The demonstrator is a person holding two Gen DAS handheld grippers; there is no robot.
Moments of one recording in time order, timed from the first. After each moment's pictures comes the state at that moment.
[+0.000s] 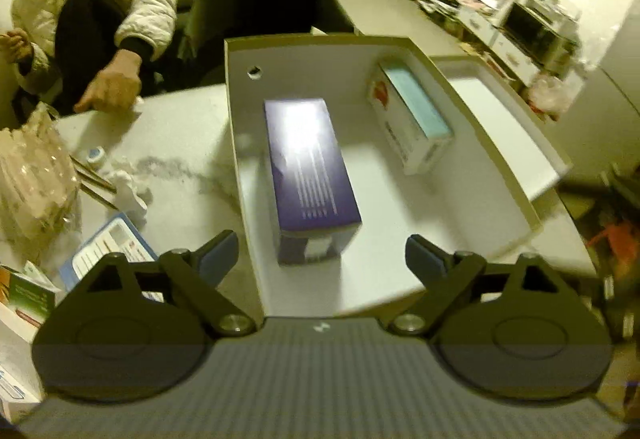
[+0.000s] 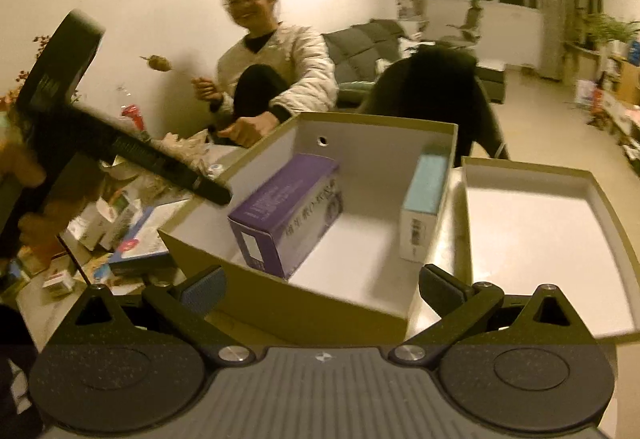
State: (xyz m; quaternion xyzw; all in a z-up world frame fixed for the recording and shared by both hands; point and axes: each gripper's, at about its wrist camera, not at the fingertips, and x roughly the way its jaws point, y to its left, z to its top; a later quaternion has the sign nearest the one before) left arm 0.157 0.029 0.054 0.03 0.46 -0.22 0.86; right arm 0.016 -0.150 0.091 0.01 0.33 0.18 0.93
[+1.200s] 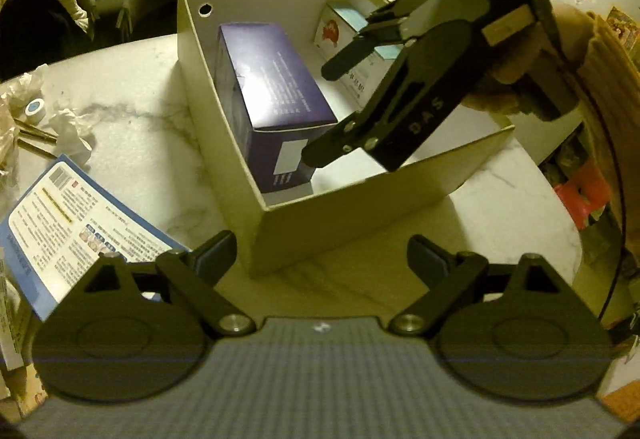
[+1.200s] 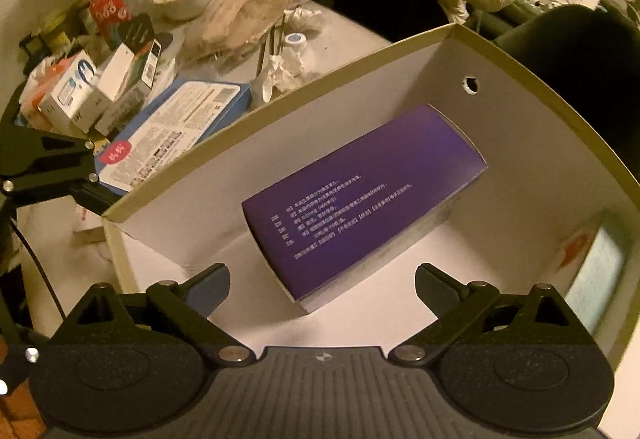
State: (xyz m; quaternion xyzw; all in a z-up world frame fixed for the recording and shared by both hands) left arm 0.129 0.060 -0.003 0.01 0.45 -0.32 0.83; right arm 0.187 -0.031 0.040 -0.20 0.49 0.35 0.78
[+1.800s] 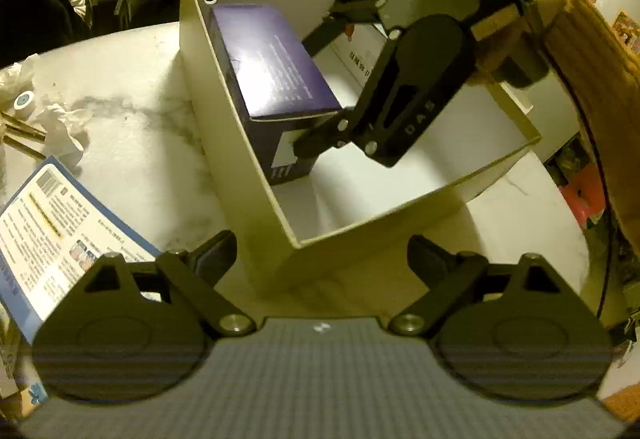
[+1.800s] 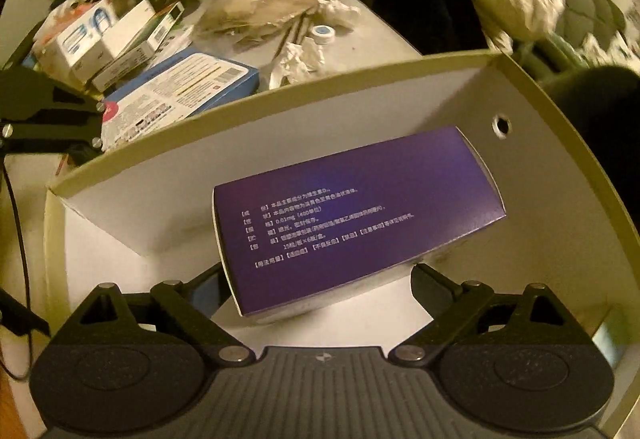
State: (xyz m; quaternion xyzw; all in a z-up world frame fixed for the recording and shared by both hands) left arm 0.151 0.057 -0.014 0.00 0.47 -0.32 0.82; right arm 0.216 -0.025 0.021 -0.29 0.44 0.41 0.74
